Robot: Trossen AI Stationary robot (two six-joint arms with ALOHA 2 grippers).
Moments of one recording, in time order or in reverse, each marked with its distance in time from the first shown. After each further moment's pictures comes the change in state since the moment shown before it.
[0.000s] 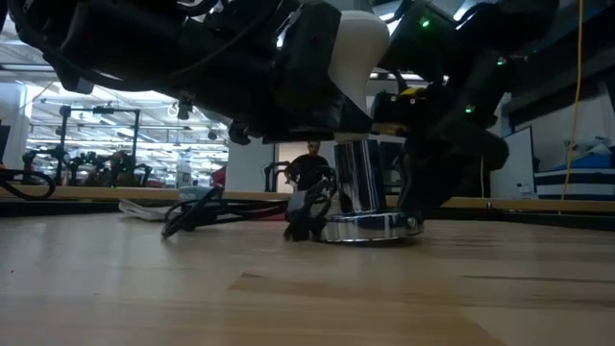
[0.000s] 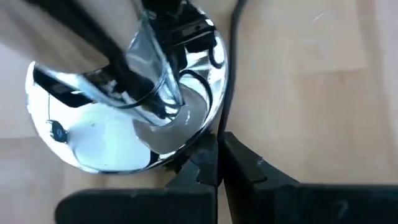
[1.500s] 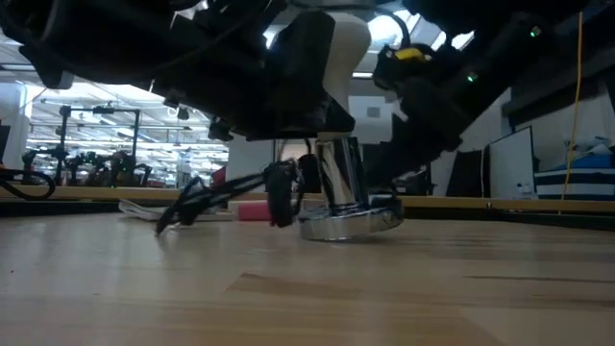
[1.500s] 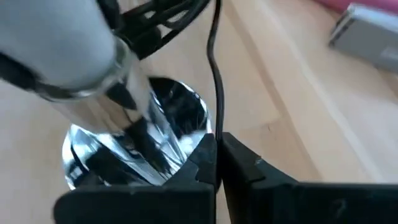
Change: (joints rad) left arm -0.009 0.000 -0.003 -0.013 -0.120 -0.019; right arm 0.124 -0.074 0.001 0.144 0.401 0.231
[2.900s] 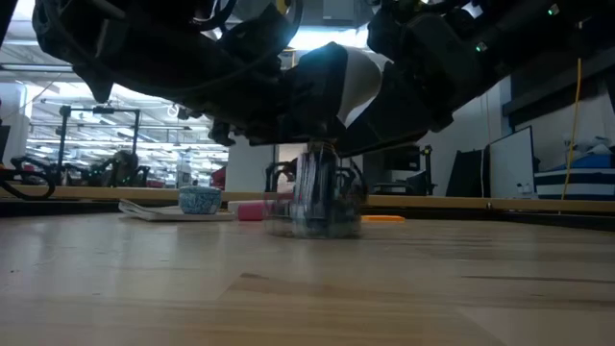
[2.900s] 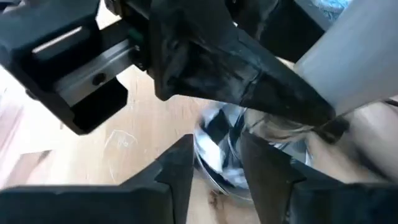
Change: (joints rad) left arm 0.066 0.002 -0.002 0.025 -0.107 -0.033; right arm 0.071 0.046 0.001 0.290 -0.030 -0.103
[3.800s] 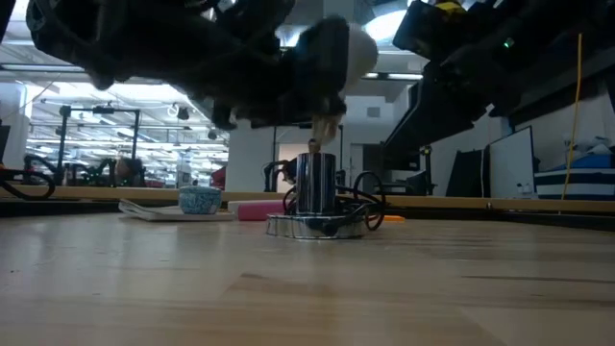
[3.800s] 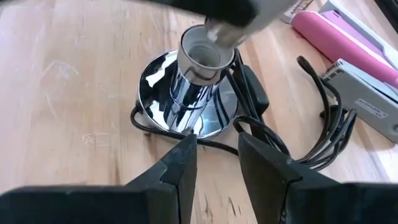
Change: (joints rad) left arm -0.018 0.000 0.002 0.111 -0.049 0.079; right arm 0.001 -0.148 -0.001 -0.363 0.090 -0.095
